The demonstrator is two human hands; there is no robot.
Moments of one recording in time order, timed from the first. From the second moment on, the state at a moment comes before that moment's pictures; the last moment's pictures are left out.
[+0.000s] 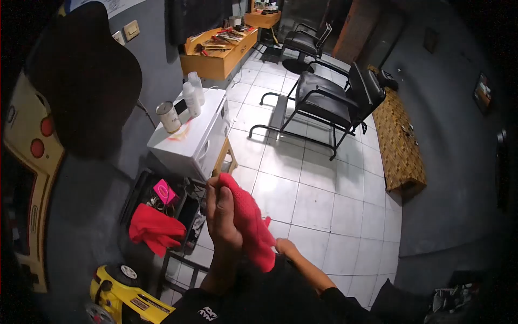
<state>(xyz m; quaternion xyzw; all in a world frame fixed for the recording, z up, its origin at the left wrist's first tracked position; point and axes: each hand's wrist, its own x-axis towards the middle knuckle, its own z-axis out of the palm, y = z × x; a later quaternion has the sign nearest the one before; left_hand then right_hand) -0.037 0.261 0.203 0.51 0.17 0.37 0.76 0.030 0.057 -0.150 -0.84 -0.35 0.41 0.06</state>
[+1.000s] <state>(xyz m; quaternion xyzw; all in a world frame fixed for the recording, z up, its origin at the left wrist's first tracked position) 0.041 0.271 0.203 0.50 0.21 0.49 0.68 0.112 0.049 -0.164 -0.88 -0.24 0.34 0.22</state>
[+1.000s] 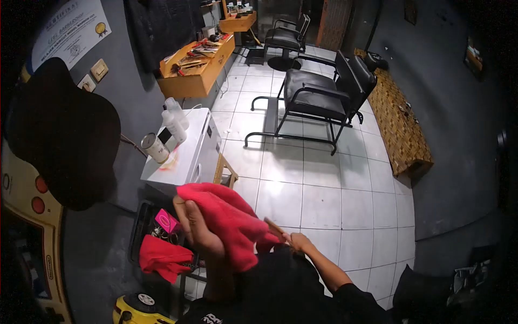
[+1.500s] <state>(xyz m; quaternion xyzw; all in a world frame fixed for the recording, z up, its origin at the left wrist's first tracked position) 0.080 0.257 0.157 0.53 0.20 0.42 0.71 0.097 0.107 -0.041 -0.77 -0.34 0.28 0.46</state>
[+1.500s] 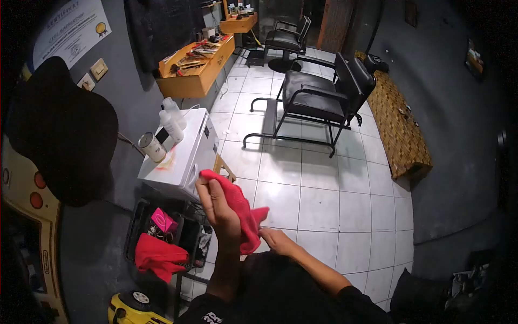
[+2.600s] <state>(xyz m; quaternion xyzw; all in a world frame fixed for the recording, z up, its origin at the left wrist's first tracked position) 0.059 0.220 0.197 0.50 0.22 0.44 0.71 0.133 0.014 -0.177 -0.89 -0.27 0.34 0.13</state>
